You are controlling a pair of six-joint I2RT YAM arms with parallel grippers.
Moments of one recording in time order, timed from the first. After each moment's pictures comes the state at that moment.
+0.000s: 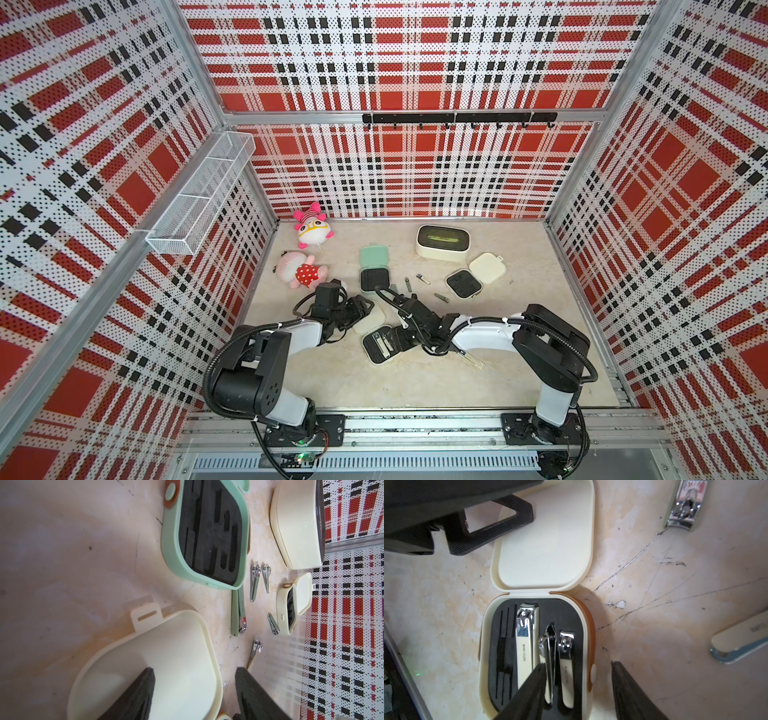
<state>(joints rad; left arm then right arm) -0.18 1.51 0.52 0.22 0.42 -0.75 0.99 1.84 1.00 -0.04 -0.07 0.53</state>
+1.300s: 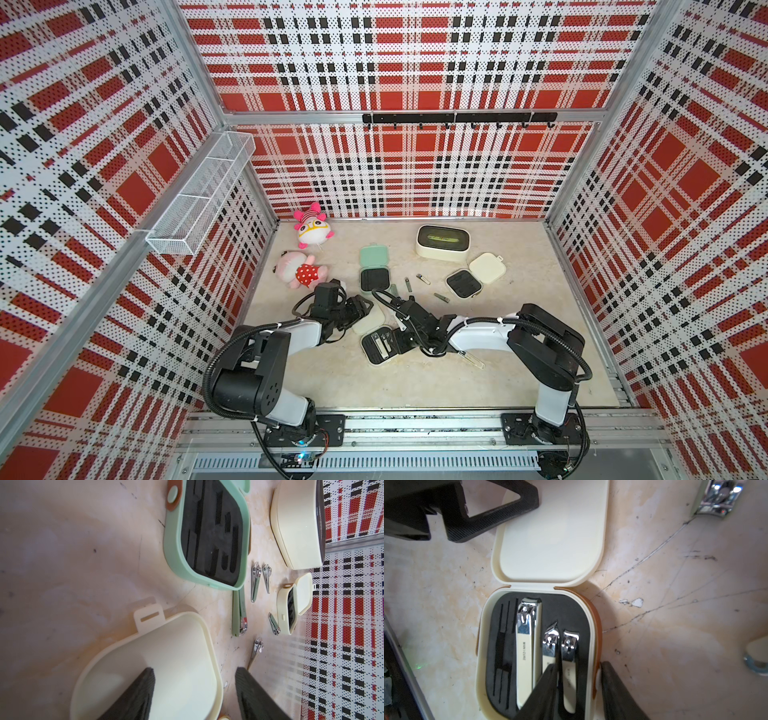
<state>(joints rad) -0.18 1.50 0.52 0.21 0.43 -0.74 0.99 1.87 1.01 -0.03 -0.09 0.52</state>
